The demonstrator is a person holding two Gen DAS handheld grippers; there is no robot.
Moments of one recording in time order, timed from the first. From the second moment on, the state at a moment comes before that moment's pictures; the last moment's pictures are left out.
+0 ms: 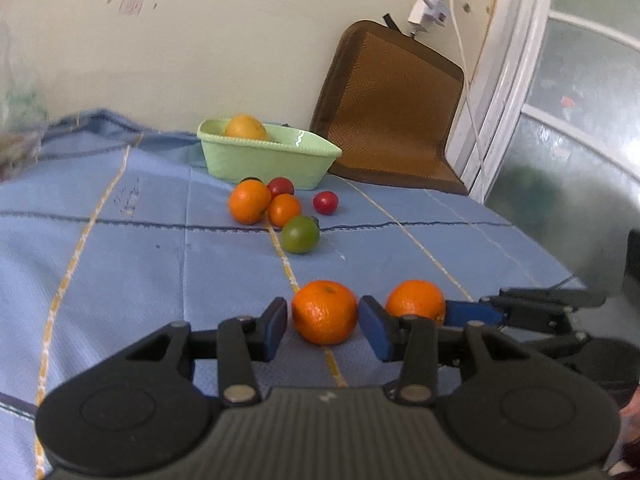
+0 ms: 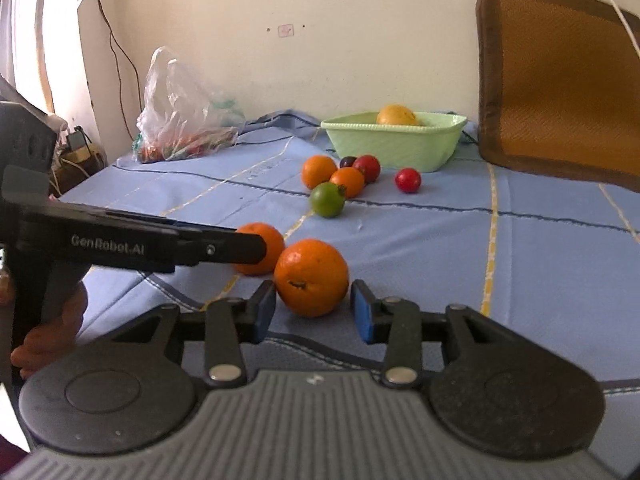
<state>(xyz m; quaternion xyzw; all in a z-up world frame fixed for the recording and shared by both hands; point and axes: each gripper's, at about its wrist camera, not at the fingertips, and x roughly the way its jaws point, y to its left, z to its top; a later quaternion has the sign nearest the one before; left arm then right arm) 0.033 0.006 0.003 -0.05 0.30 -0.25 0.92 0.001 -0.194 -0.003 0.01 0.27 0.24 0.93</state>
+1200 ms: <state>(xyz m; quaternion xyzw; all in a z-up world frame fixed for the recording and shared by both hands) 0.020 0.002 0.007 -0.02 0.28 -0.17 0.94 -0.007 -0.180 -0.004 -0.03 0.27 0.21 0.94</state>
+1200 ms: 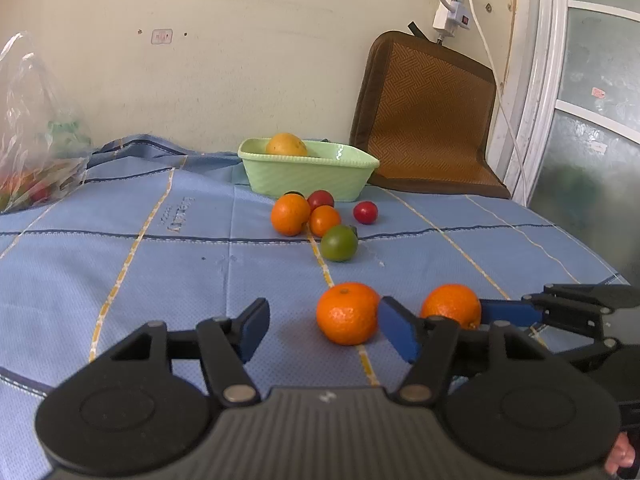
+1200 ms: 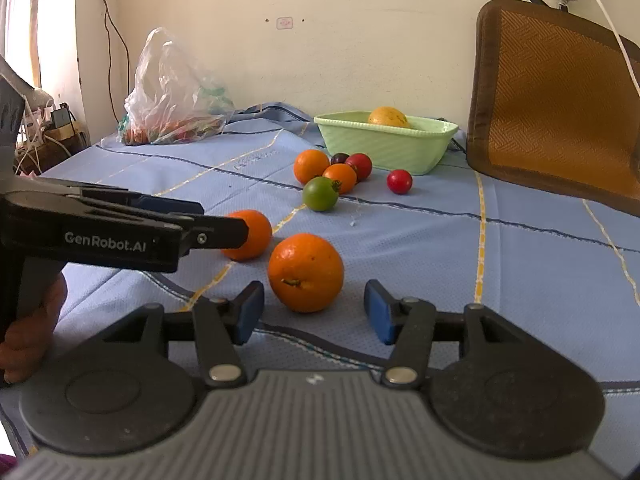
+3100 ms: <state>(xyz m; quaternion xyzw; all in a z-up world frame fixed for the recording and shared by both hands) 0.027 -0.015 0.003 0.01 0.30 -0.21 0.93 -0.013 -0.172 -0.003 -0.06 0.26 0.20 0.94</state>
